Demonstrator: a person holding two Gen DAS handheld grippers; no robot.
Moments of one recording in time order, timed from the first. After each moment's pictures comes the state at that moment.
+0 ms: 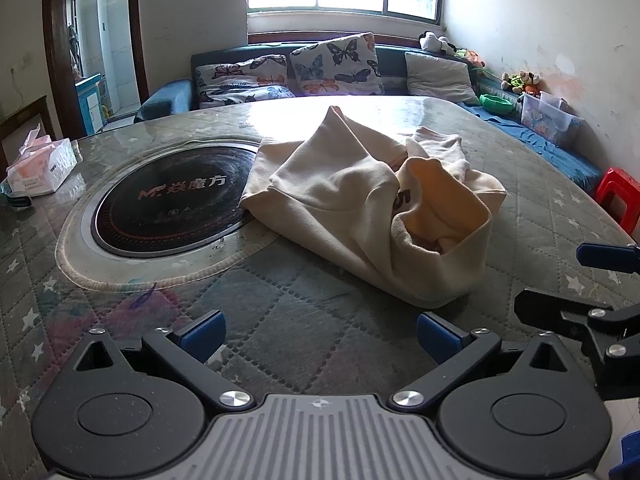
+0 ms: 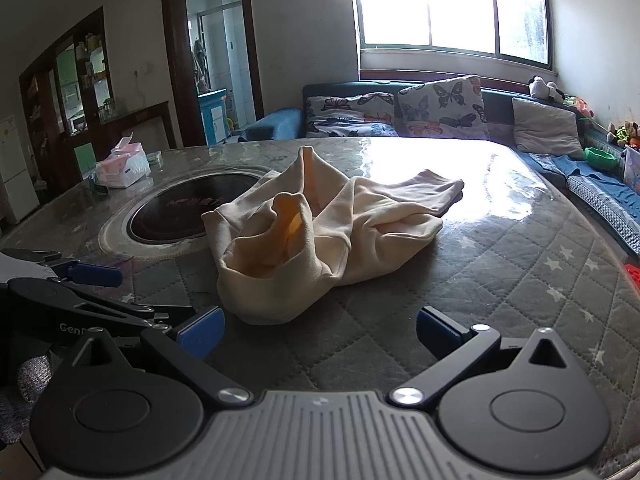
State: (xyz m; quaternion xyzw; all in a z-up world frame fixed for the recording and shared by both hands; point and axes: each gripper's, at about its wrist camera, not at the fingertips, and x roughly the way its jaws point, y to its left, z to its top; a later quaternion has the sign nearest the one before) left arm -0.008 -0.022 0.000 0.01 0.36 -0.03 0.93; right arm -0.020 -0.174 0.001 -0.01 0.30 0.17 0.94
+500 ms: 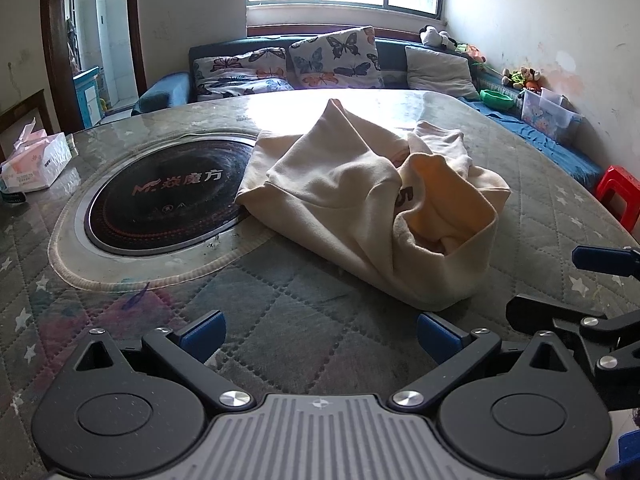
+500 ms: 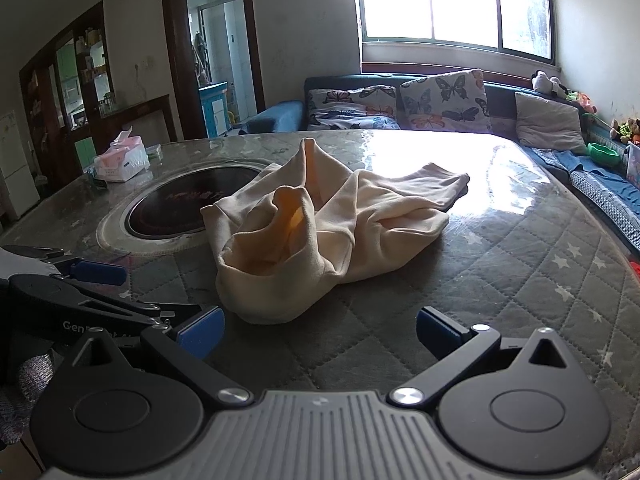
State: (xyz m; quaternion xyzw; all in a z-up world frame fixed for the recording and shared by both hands) left arm 0.000 -0.021 -0.003 0.00 0.37 -0.03 0.93; right arm -0.011 -0.171 -0.003 -0.01 0.31 0.17 0.94
